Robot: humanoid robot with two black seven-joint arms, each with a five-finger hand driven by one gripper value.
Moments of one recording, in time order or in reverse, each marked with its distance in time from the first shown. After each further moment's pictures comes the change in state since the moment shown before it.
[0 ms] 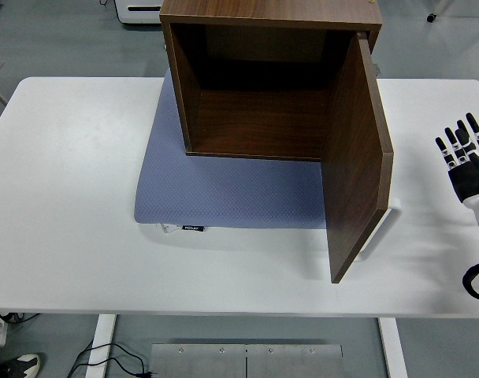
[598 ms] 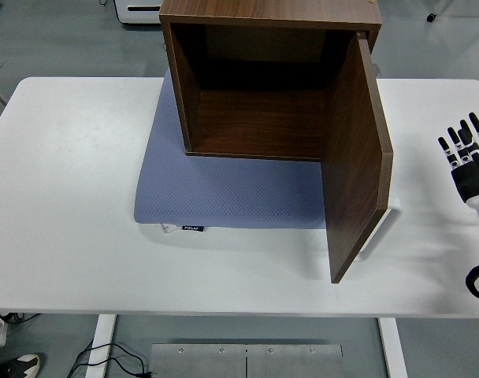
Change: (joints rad) left arm 0.000 0.000 0.000 0.000 -0.001 0.000 0.000; right arm -0.002 -0.009 0.001 0.000 0.000 0.004 -0.001
